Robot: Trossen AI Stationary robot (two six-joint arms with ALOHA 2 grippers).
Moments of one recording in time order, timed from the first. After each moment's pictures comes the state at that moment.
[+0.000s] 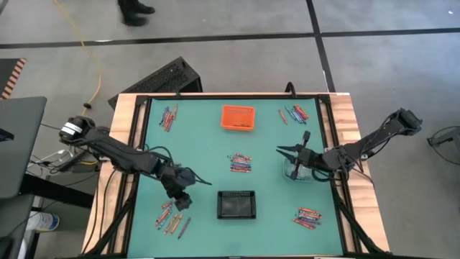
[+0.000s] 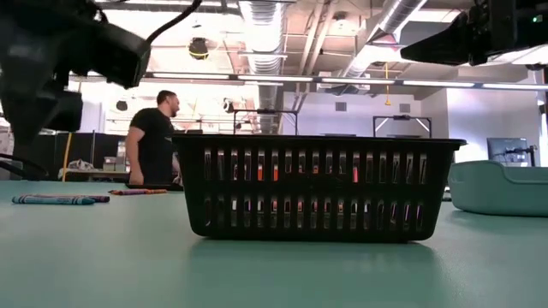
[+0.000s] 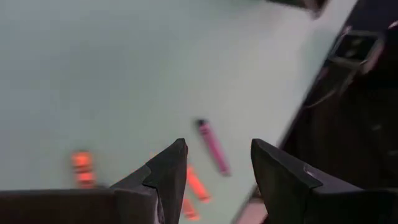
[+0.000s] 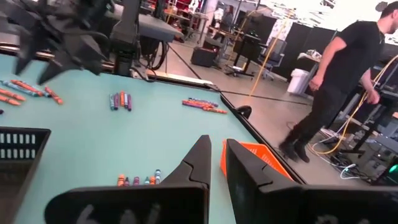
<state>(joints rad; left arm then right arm) -0.35 1.33 0.75 -0.32 0.35 -1.15 0.44 0.76 0.29 0.38 0.83 -0.20</state>
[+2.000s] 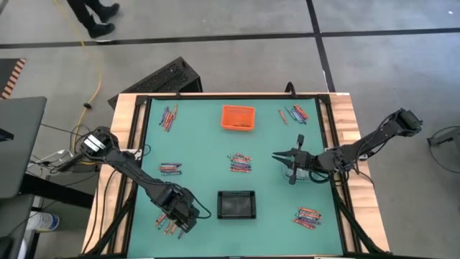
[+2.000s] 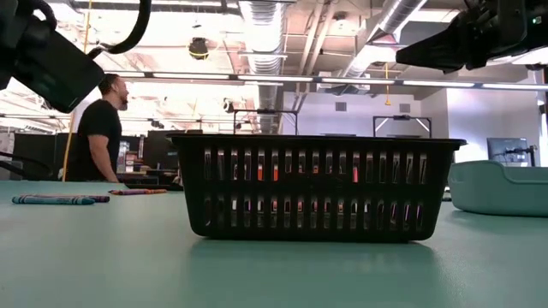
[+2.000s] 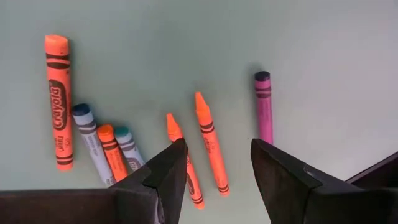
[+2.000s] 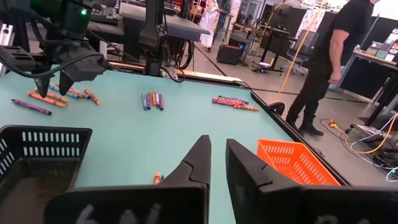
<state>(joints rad) -0.59 1.69 1.01 -0.61 0.24 -1.51 0.43 0.84 0.29 0.42 0.70 -0.11</state>
